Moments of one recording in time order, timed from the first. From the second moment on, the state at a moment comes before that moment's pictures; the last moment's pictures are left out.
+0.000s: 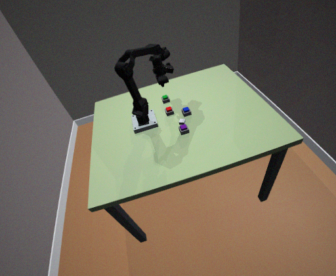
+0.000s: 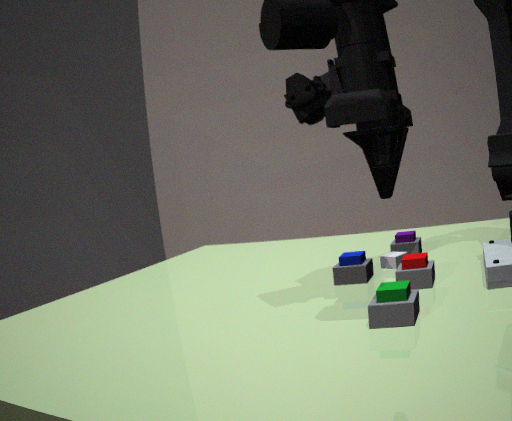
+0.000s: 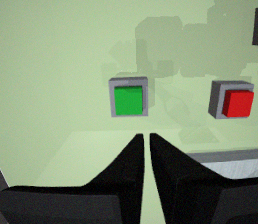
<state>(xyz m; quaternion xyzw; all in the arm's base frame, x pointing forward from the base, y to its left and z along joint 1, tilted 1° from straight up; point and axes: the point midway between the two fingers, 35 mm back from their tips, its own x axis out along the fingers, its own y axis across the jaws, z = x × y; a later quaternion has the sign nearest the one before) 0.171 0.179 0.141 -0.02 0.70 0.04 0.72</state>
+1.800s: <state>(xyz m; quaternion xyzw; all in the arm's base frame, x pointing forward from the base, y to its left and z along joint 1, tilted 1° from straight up) 0.171 0.196 0.045 -0.01 0.69 0.04 0.72</state>
